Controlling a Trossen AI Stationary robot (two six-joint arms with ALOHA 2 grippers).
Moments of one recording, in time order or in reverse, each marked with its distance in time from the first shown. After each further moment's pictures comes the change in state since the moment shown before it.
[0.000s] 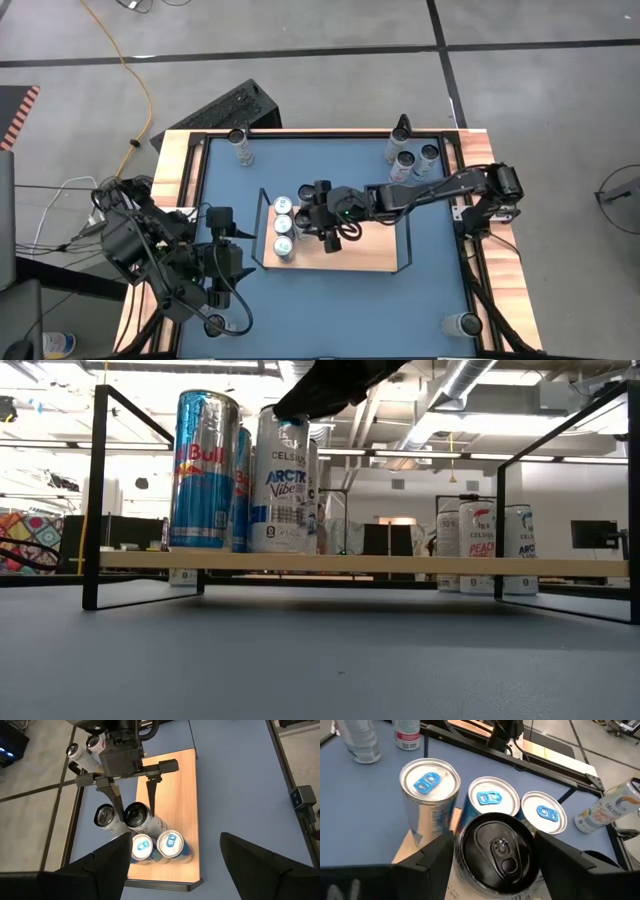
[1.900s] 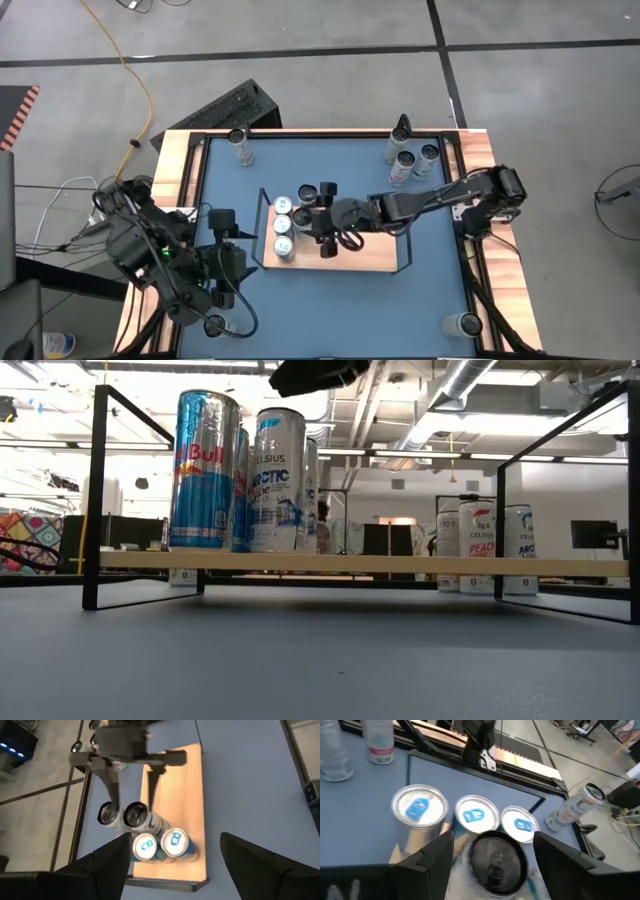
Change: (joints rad) left arm 0.000 0.003 -0.047 0.006 -0.024 -0.001; right arm 0.078 -0.014 0.052 -0.016 0.234 0.050
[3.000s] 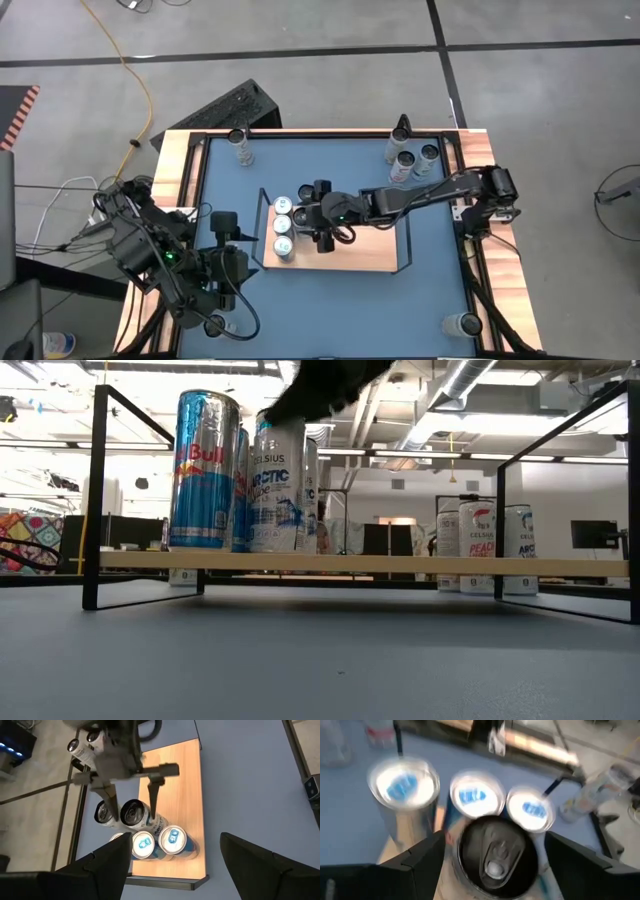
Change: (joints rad) left arm 0.000 0.000 -0.027 0.011 0.009 0.001; right arm -0.056 0.064 0.000 -0.018 -0.105 0.002
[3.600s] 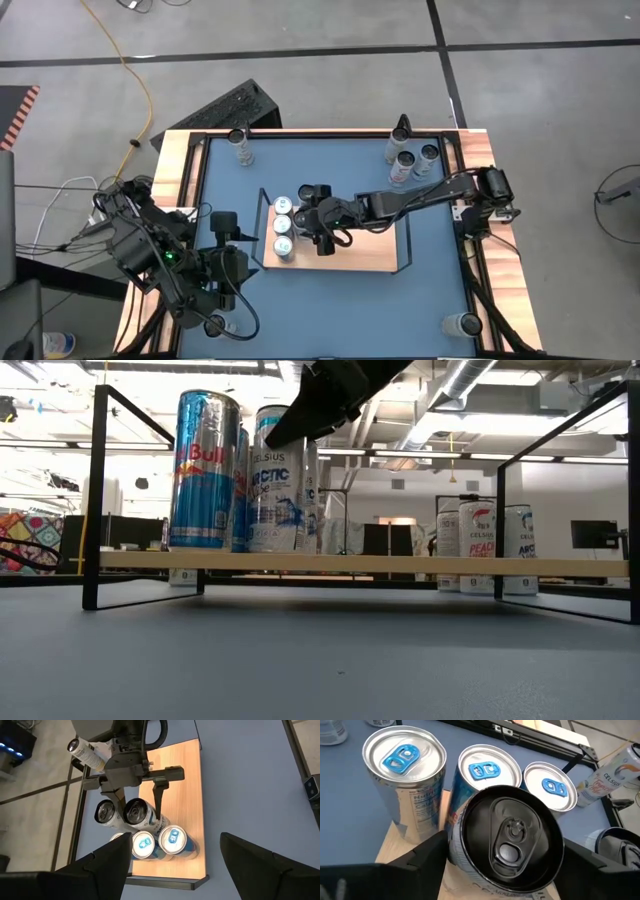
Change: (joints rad) left arm 0.000 0.000 0.000 0.000 0.000 0.000; right arm 0.012 0.031 0.000 -0.031 0.004 0.031
